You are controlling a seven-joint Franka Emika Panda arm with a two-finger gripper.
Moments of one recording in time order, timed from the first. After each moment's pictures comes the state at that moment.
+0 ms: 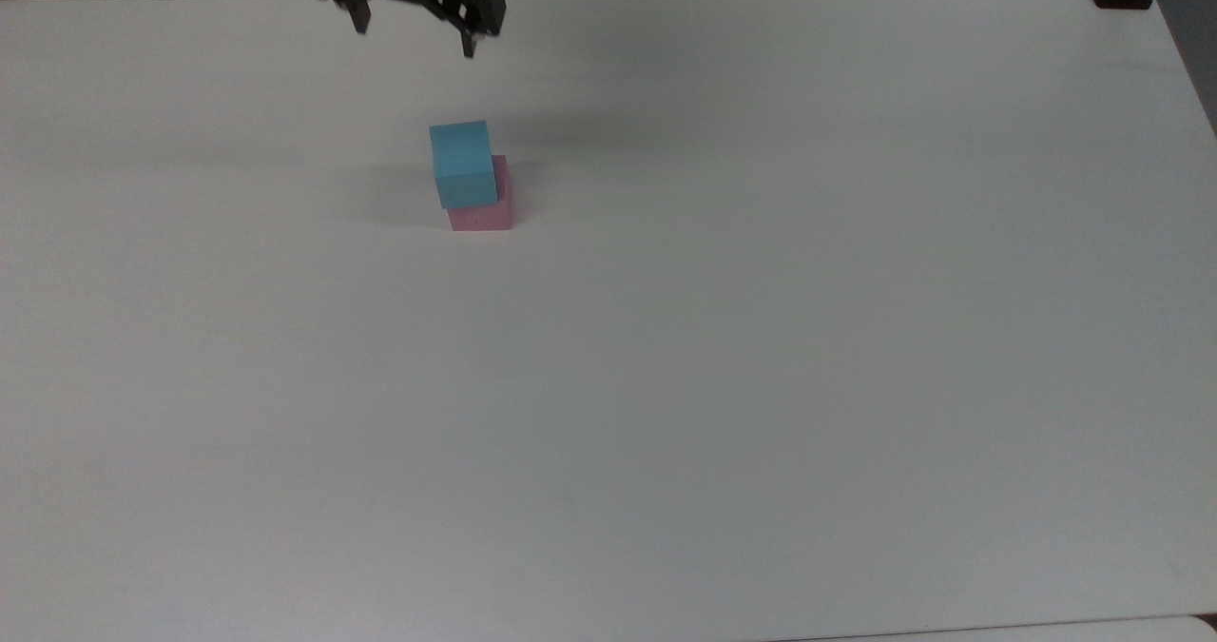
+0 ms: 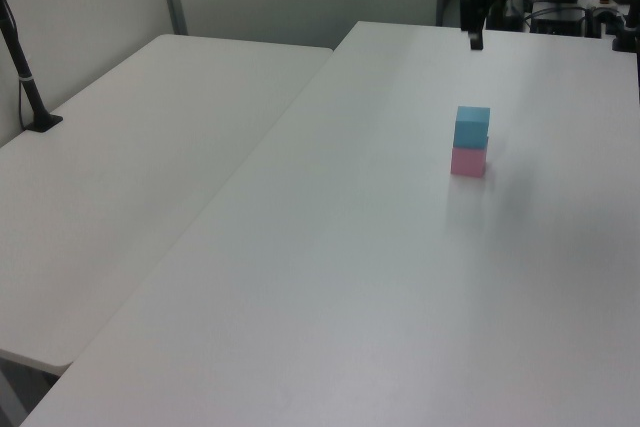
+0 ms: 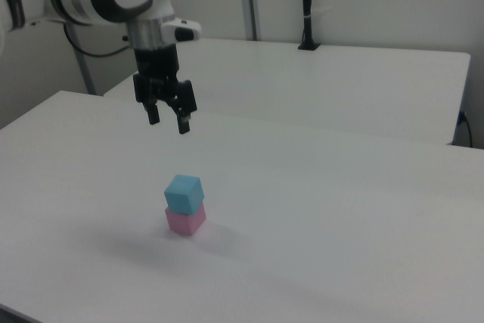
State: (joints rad) arm -0.19 0.07 0.14 -1.60 -0.09 1.55 0.13
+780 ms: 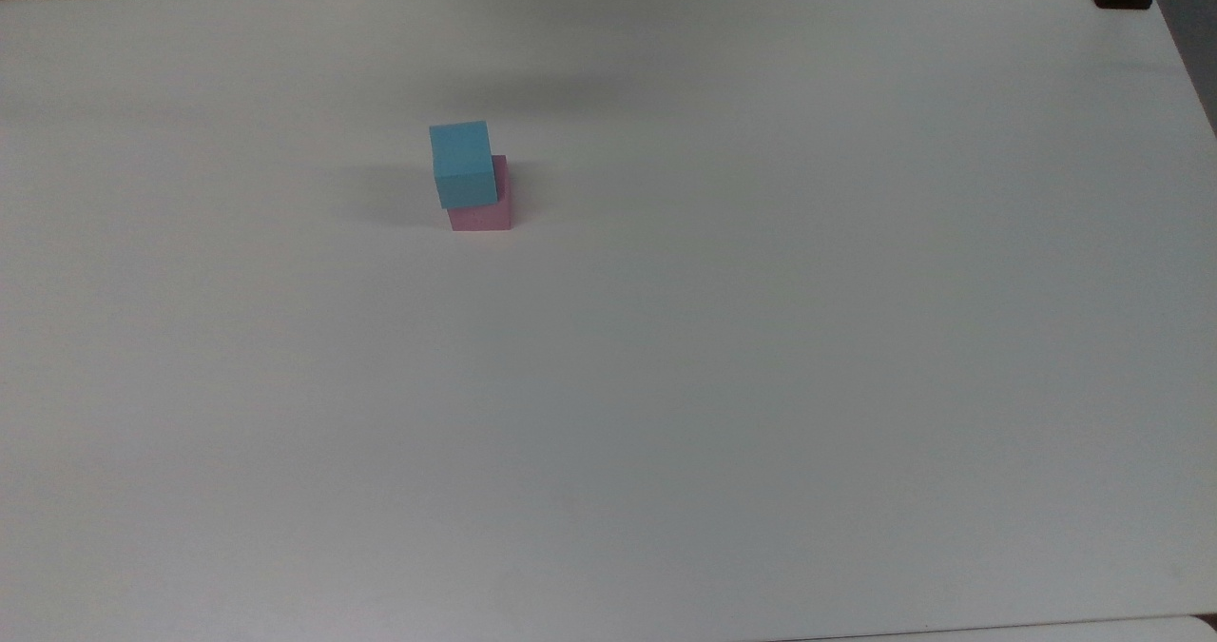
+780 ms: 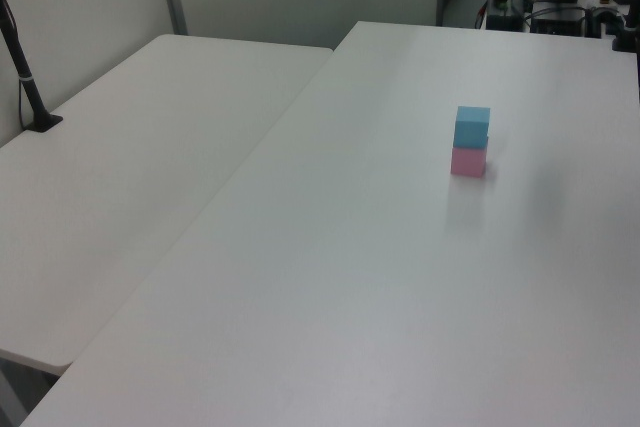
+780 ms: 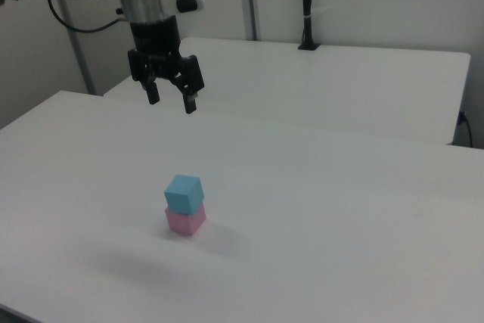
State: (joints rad) arm -0.05 -0.03 -0.10 -1.58 -0.04 1.54 -0.07
